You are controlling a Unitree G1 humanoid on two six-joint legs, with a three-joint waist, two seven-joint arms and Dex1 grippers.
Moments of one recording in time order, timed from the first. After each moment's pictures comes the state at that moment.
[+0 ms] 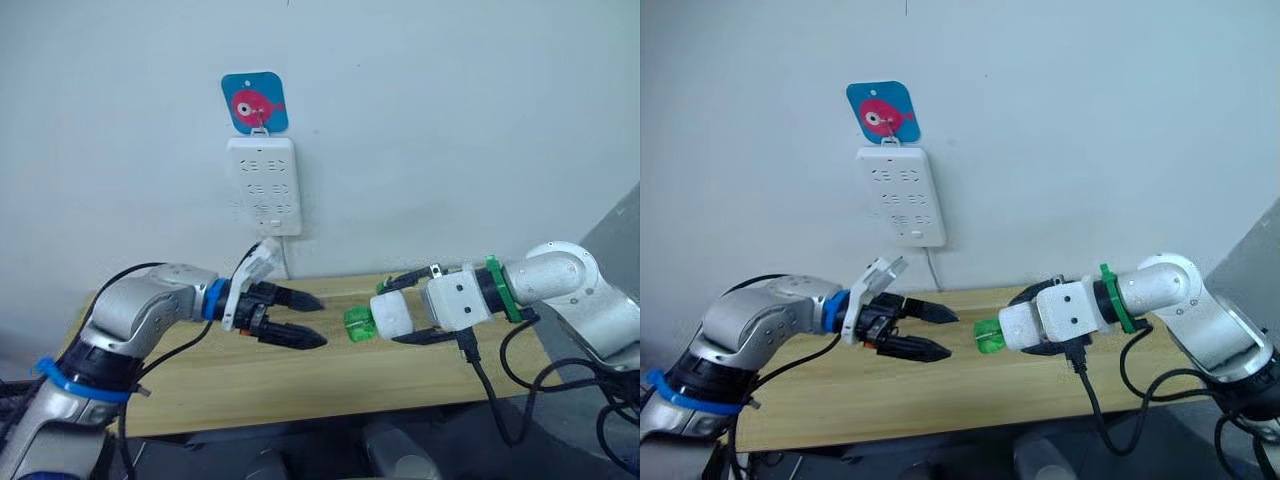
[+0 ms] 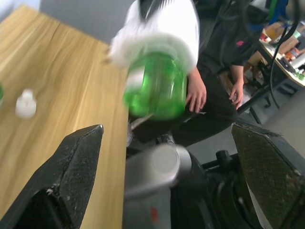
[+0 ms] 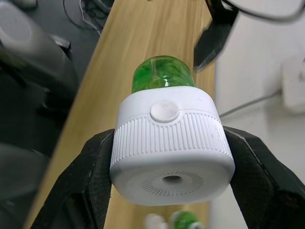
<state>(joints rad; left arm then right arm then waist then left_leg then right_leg) -0.54 0.77 -0.24 -0.15 -0.75 0.91 -1.24 -0.56 -0.90 0.35 -0.43 0.17 0.13 1.22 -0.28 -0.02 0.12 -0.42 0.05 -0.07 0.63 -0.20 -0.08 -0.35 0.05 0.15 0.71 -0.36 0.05</state>
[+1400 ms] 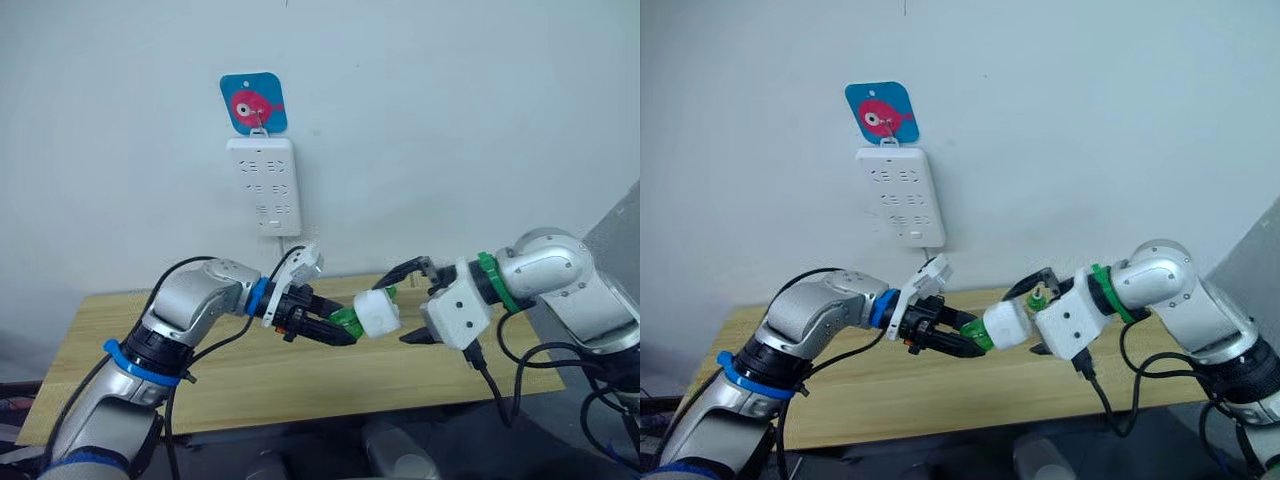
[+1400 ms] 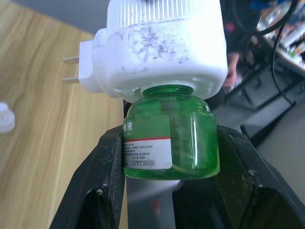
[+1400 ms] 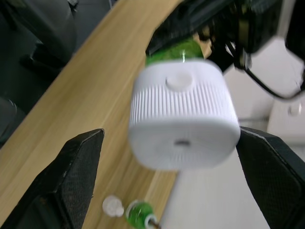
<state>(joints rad) -0.51 0.59 -0.29 -0.07 -0.61 0.83 -1.27 -0.50 -0.96 0.26 -0.35 0.06 -0.07 1.31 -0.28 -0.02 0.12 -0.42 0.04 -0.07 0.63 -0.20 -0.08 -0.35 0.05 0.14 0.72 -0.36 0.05</state>
